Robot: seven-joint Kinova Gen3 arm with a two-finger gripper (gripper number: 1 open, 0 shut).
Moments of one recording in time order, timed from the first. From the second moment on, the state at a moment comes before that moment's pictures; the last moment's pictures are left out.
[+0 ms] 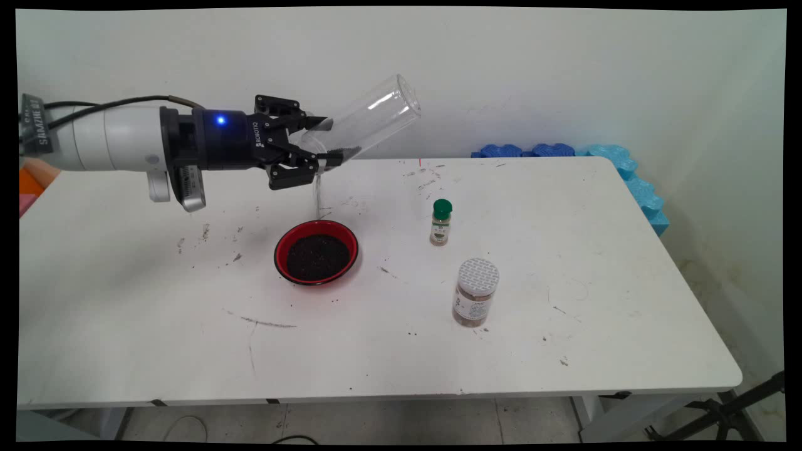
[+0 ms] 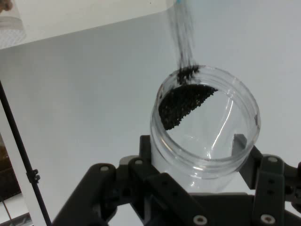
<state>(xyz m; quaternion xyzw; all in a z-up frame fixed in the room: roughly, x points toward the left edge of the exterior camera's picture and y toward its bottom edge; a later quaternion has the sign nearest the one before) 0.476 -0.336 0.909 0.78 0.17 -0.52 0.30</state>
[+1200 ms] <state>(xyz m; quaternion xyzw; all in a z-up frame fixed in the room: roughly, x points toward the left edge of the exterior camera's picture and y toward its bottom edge) 0.472 -0.342 0.915 0.77 0.17 -0.53 0.32</state>
